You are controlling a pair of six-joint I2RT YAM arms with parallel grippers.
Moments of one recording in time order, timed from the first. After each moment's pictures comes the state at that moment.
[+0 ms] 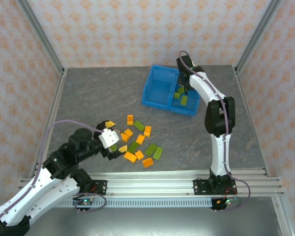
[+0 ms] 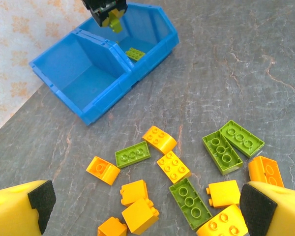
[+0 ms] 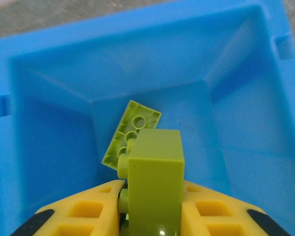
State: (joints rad) left arm -0.67 0.50 0.65 -0.59 0.10 0.40; right arm 0.27 2.21 2.00 -0.88 0.31 0.65
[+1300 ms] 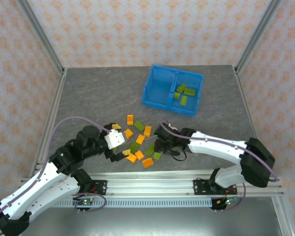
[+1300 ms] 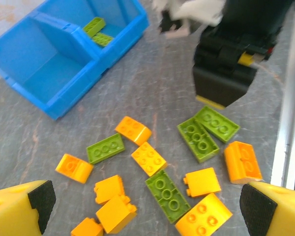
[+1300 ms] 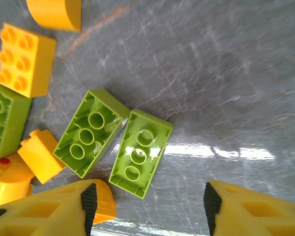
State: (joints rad) left arm -0.69 0.60 0.65 -0.61 0.20 0.43; right arm 0.99 1.39 0.85 -0.68 0.03 1.07
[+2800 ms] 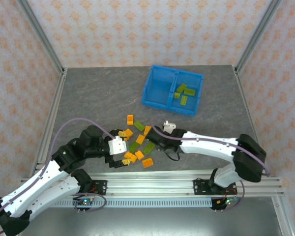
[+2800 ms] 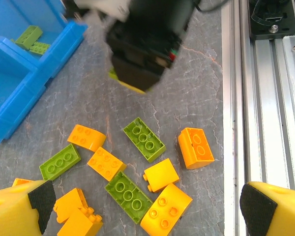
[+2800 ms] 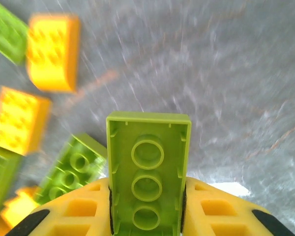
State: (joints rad) left arm -0.69 0.63 0.65 -0.67 0.37 0.56; right arm 1.05 1.43 0.96 -0.76 0.36 1.17
